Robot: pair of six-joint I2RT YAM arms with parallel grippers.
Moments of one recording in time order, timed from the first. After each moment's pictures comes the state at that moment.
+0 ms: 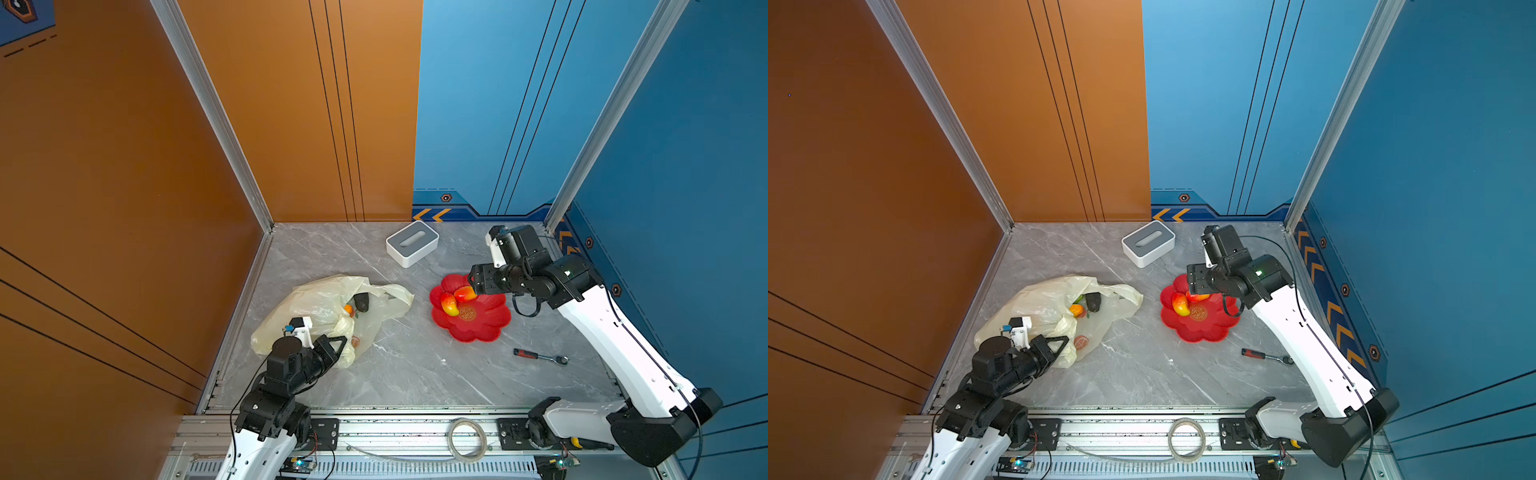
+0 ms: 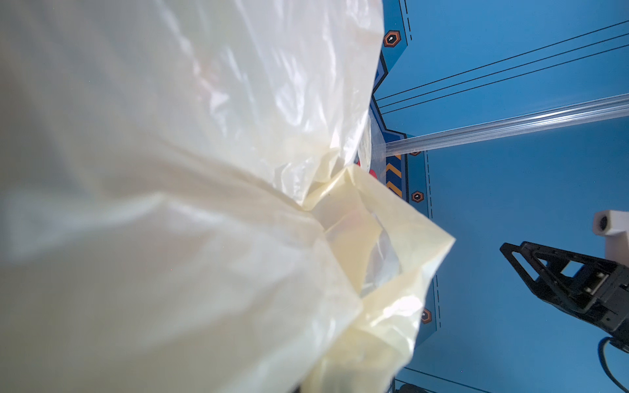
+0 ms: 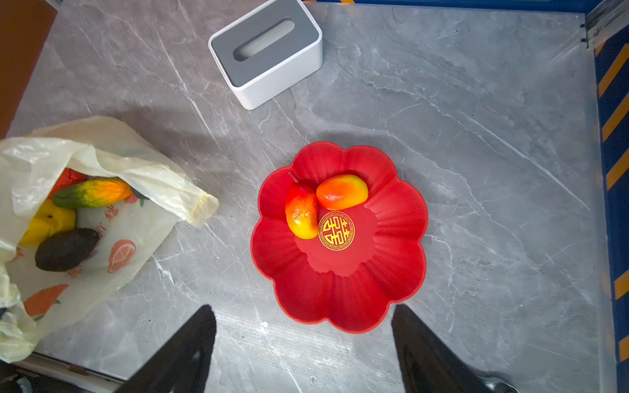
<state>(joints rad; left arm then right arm) -0.27 0.25 0.33 -0.55 0.32 -1.08 0.47 1.30 1.52 -1.12 0.09 0.33</state>
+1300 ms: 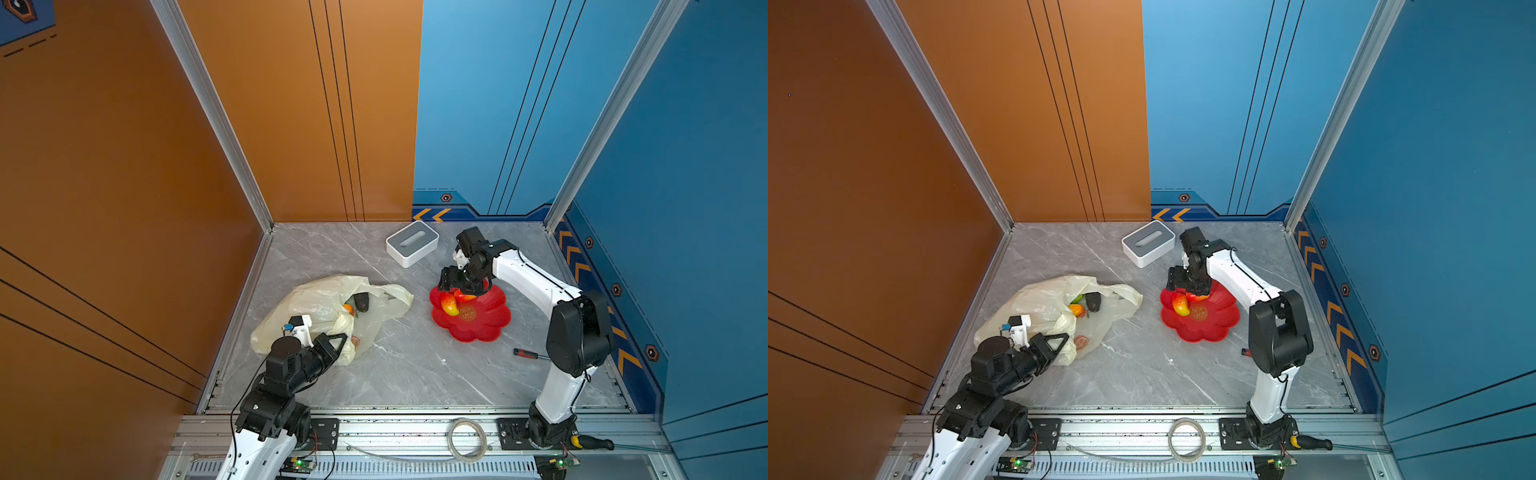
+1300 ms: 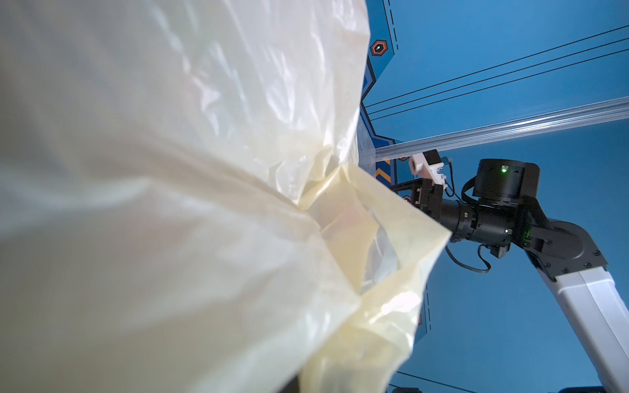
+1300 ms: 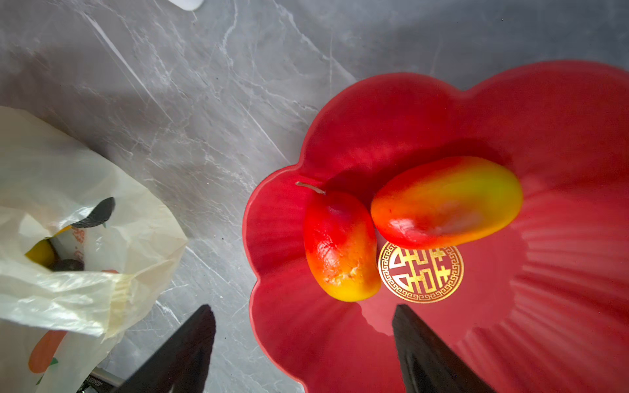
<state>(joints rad) -0.27 0.25 0.32 -0.50 0.32 -1.10 0.39 1.84 1.50 -0.93 -0.20 0.43</state>
